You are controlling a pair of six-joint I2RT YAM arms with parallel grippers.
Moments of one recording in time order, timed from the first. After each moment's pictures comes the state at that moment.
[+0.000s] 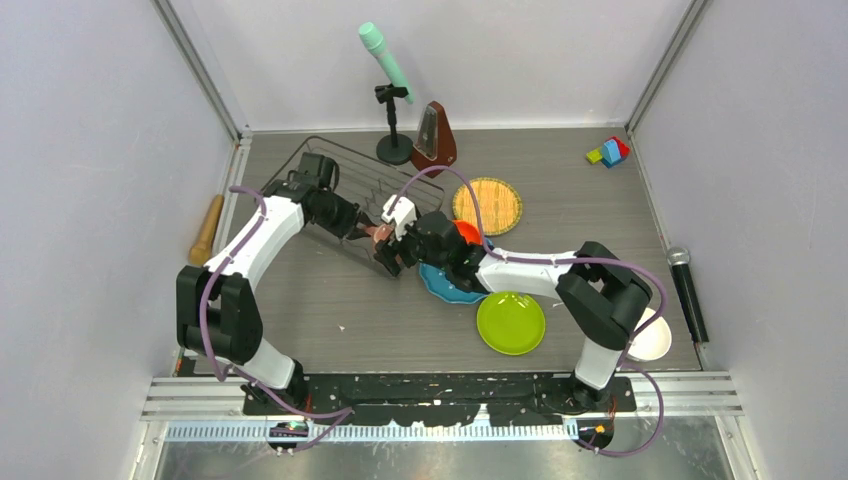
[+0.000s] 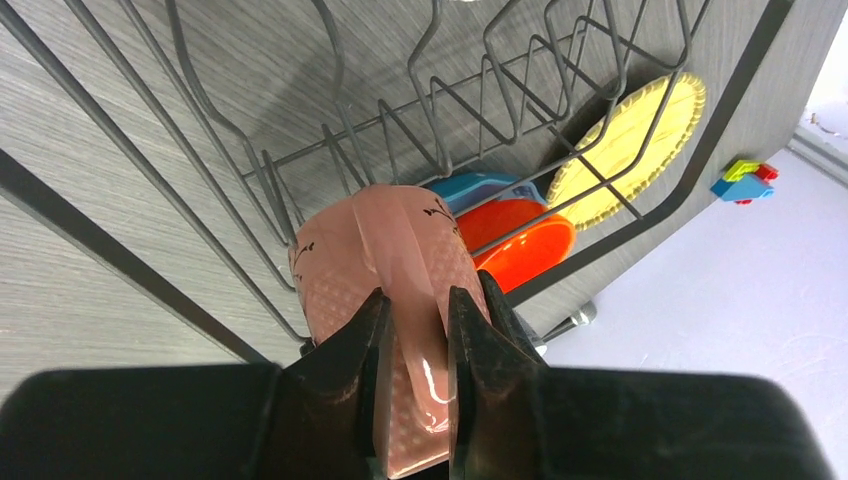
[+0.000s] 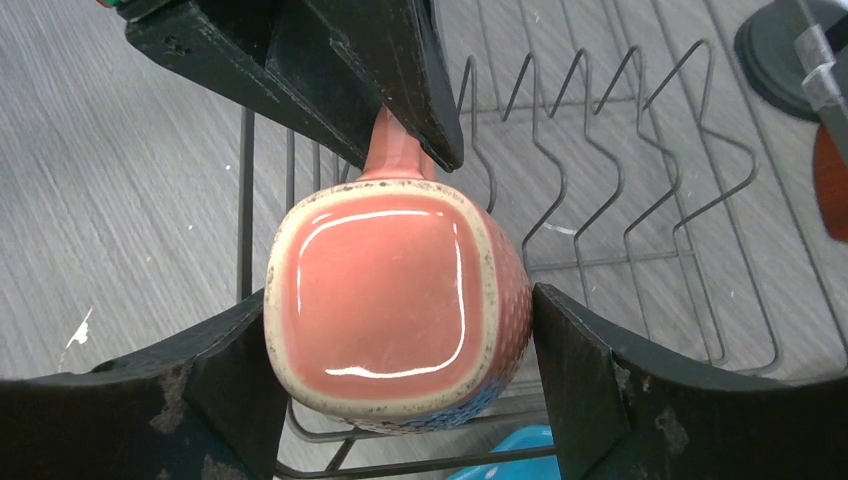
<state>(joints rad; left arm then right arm) -0.23 1.55 1.24 -0.76 0.23 -1.24 0.91 1.76 1.00 0.46 -0.01 -0.07</state>
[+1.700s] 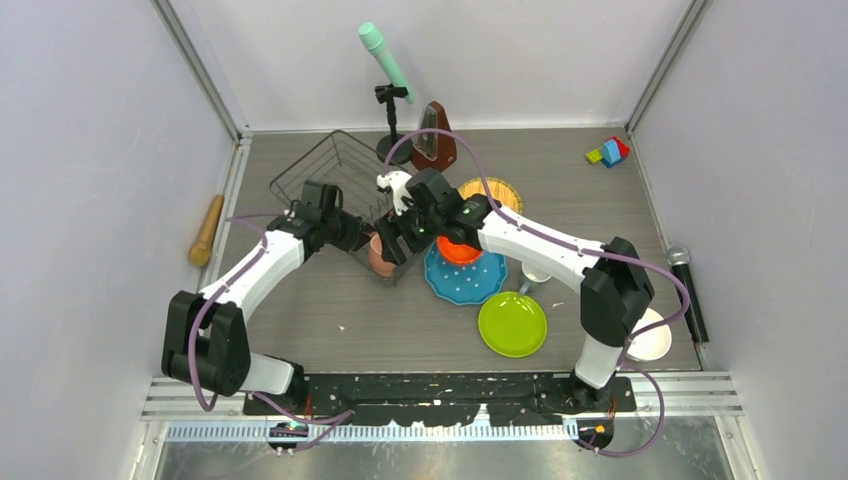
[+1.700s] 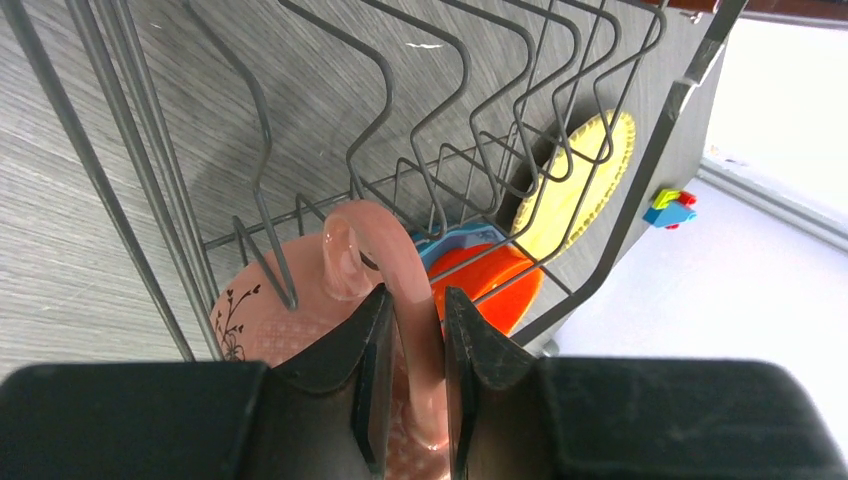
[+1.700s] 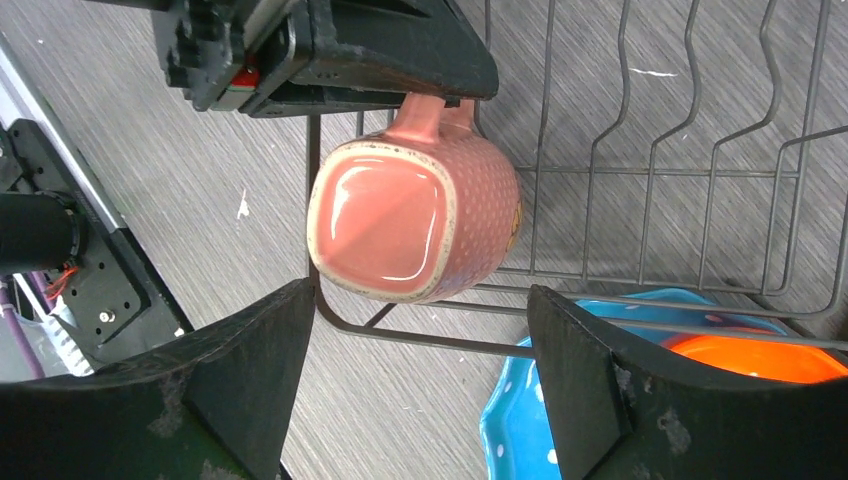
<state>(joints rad) -0.30 1.39 0.96 -0.43 0.11 -1.34 0.86 1.75 1.46 -0.42 -0.21 0.13</state>
